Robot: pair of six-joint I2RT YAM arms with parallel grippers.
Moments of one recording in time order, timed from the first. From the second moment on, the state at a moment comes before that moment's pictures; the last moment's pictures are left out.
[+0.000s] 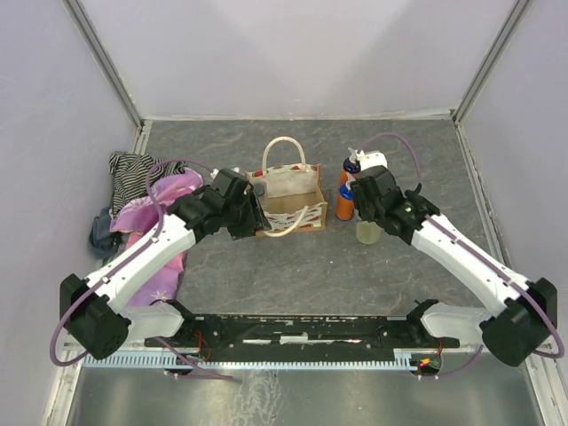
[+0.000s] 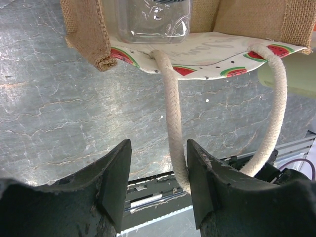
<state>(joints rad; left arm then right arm) -0.64 1.23 1.07 -0.77 0.02 -0.85 0.60 1.17 1.04 -0.67 0.43 0.20</state>
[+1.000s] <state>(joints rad) -0.64 1.06 1.07 -0.76 -0.08 -0.89 0.64 1.20 1.19 -0.66 0.42 0.35</state>
